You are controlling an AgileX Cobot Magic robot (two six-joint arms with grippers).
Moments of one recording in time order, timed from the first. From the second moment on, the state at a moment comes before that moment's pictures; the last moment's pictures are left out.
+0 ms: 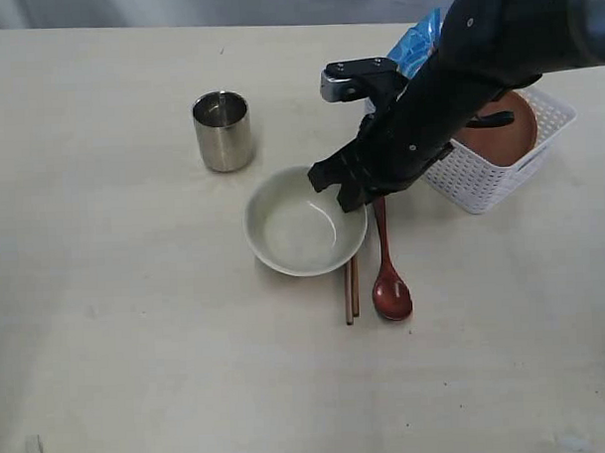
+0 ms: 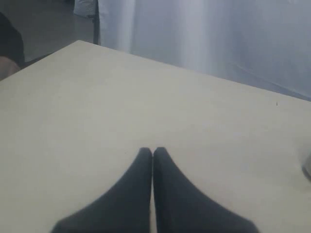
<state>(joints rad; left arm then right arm) 0.18 0.00 0.00 0.38 0.37 -0.58 0.46 1.88 -1.10 0.50 0.67 -0.43</state>
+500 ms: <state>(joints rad) 0.18 0.00 0.00 0.38 0.37 -0.58 0.46 1.88 -1.10 0.53 0.66 -0.47</state>
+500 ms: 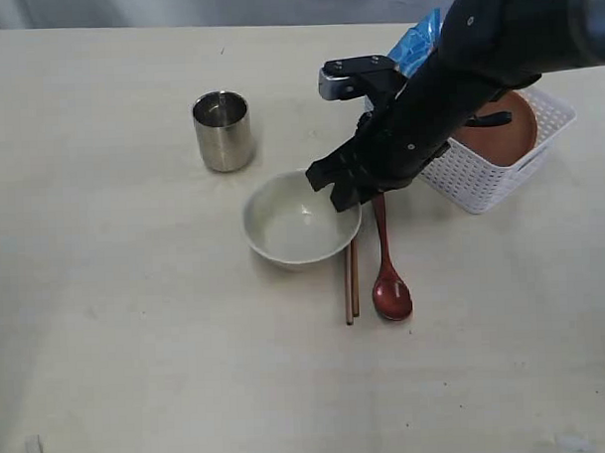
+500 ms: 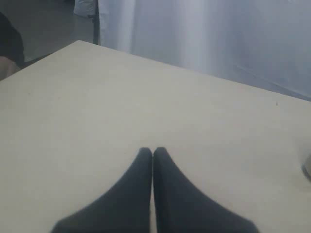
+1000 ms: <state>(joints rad) 0.18 0.00 0.00 0.38 0.37 -0.58 0.46 1.77 -1.17 0.44 0.63 -0.47</state>
